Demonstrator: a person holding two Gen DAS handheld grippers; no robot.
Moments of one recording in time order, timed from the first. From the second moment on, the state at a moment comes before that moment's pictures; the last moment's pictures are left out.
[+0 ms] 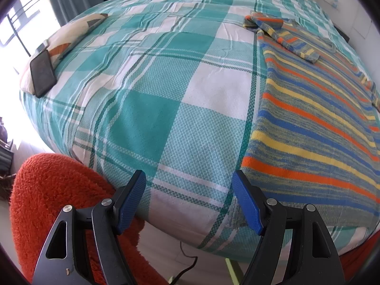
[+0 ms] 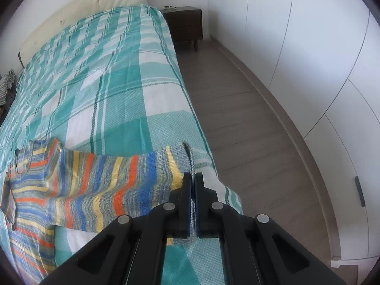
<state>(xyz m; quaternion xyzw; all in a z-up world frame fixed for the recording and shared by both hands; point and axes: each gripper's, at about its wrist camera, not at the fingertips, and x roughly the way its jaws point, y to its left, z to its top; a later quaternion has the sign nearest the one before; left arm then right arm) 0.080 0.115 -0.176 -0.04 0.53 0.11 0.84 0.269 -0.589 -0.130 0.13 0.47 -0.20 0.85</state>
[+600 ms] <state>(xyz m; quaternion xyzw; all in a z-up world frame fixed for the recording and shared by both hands) 0.078 0.117 -0.175 -0.04 0.53 0.11 0.84 0.257 -0.407 -0.199 0.29 0.52 0.15 0.79</state>
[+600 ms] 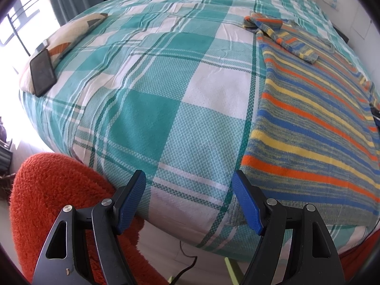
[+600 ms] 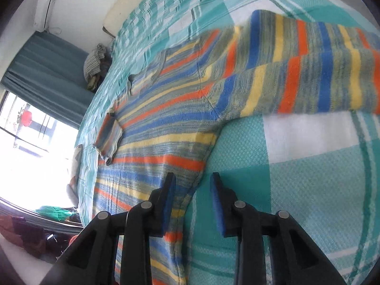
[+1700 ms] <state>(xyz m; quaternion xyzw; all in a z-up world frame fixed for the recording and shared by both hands) 0.079 0.120 -0.178 -0.07 0.54 0.11 0.83 0.186 -0.618 -0.172 0.44 0.41 -0.07 0.80</state>
